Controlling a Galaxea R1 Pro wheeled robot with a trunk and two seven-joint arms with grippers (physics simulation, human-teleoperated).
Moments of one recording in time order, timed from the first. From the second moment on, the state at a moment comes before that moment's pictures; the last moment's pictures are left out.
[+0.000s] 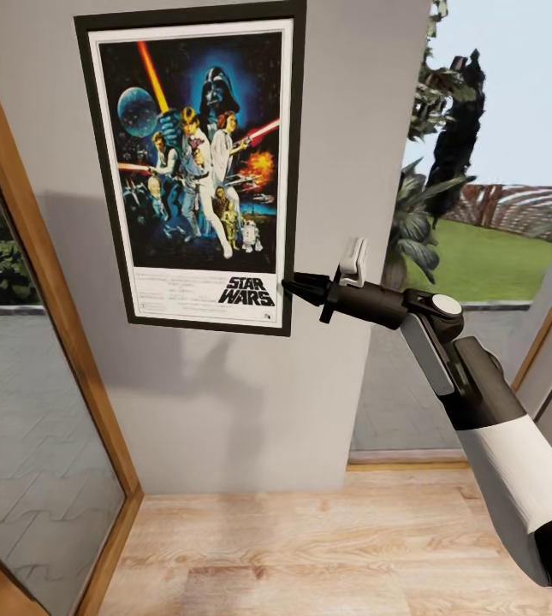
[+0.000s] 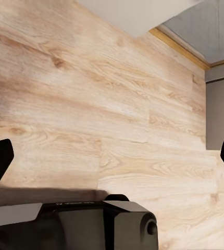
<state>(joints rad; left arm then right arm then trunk) -0.06 0.25 0.37 -0.49 0.22 0.16 -0.90 -1.02 -0.16 0.30 -1.36 -0.42 0.28 0.91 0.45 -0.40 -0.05</state>
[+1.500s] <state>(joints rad) -0.06 0.25 0.37 -0.49 0.22 0.16 -0.90 -1.02 -0.16 0.30 -1.36 -0.42 0.29 0.91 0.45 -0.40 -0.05</state>
